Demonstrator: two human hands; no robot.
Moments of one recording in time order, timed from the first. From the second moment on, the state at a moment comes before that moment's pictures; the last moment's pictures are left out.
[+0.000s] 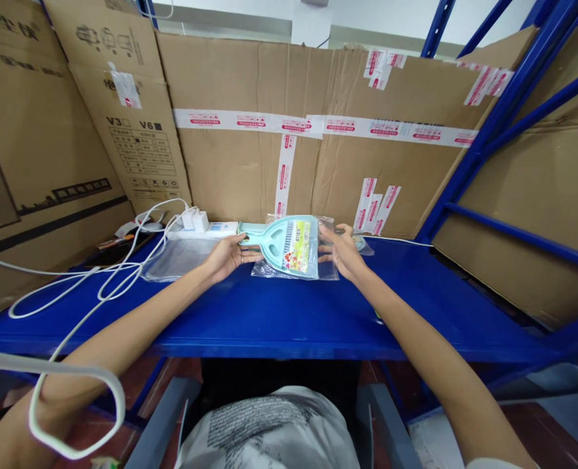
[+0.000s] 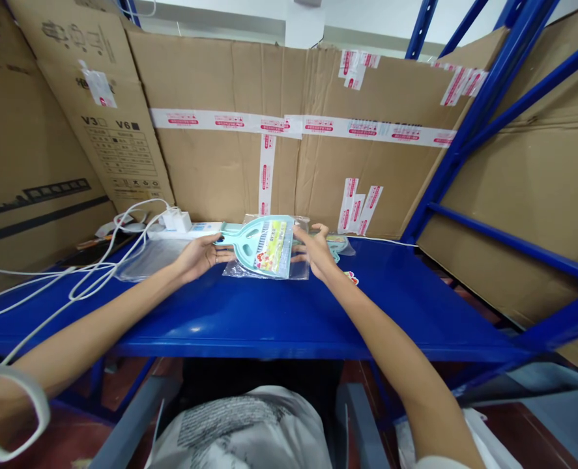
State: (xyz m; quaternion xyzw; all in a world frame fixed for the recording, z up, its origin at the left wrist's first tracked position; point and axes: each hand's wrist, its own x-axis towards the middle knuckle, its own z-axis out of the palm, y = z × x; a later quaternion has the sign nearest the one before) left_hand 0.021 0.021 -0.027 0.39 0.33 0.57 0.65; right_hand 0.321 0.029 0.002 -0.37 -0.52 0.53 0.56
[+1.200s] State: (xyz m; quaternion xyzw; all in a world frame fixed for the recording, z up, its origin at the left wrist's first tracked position) left_hand 0.030 0.006 -0.032 0.55 0.29 0.47 0.62; right_hand 0.461 0.188 0.038 -0.59 -0.76 0.08 0.27
